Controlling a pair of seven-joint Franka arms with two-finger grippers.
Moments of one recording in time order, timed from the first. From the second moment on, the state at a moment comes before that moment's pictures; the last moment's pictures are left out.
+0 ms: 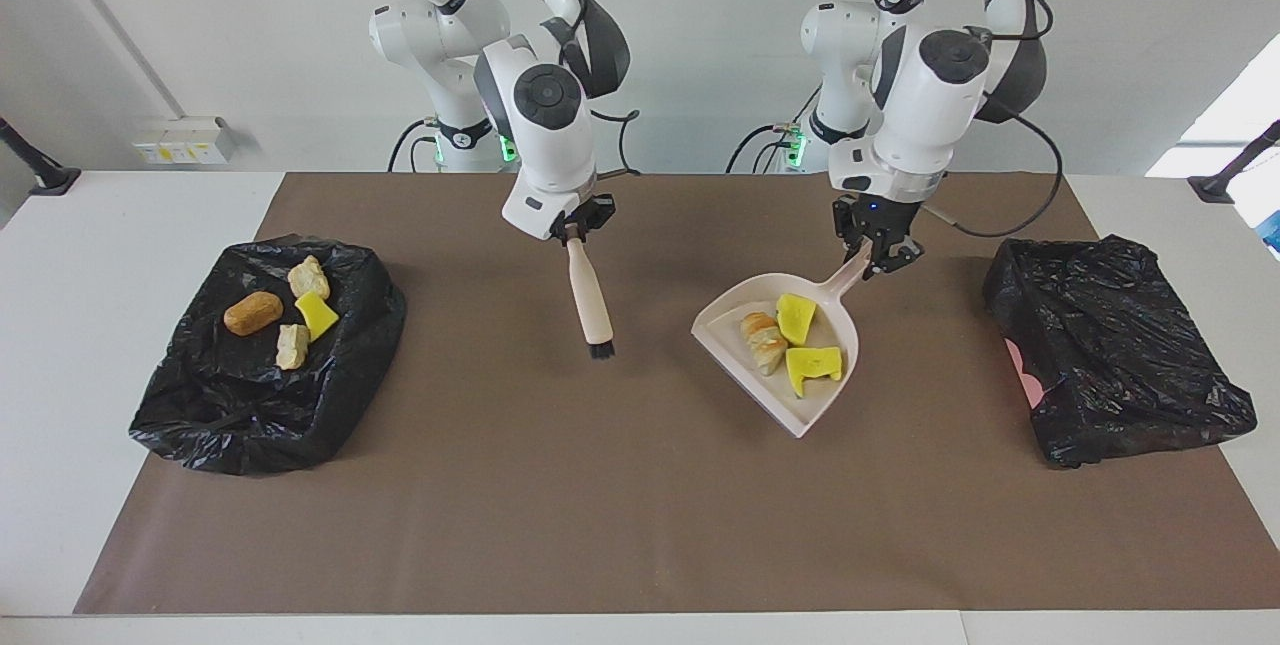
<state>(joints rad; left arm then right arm) -0.13 -0.12 -0.11 -2.08 0.01 2.00 0.67 0.26 0.10 0.26 -1.91 0.07 1.79 0.33</state>
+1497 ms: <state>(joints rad) 0.57 0.09 -0.06 -1.60 0.19 1.71 1.17 0.70 0.18 0.26 -2.00 0.09 2.02 0.90</state>
